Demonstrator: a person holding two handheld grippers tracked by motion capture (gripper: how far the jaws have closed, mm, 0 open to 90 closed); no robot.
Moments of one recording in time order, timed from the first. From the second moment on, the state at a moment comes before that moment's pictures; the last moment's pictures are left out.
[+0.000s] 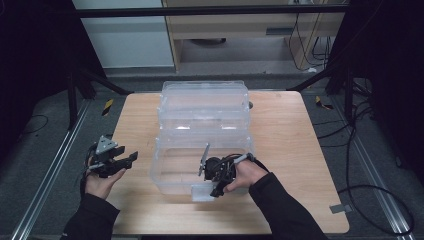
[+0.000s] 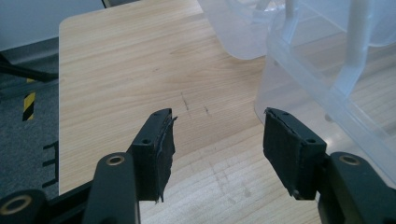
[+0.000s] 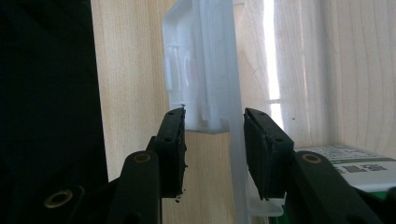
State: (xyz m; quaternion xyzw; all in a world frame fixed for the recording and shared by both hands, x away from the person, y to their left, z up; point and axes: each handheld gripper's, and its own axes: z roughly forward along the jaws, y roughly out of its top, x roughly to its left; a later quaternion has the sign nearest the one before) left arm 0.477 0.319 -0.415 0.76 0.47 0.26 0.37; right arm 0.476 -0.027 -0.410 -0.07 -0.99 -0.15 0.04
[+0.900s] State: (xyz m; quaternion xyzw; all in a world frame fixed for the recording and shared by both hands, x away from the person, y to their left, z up) left arm 0.495 0.293 -0.332 0.82 0.31 0.24 0.41; right arm 0.475 -0.028 -0.409 -0.06 -0.99 -0.15 0.04
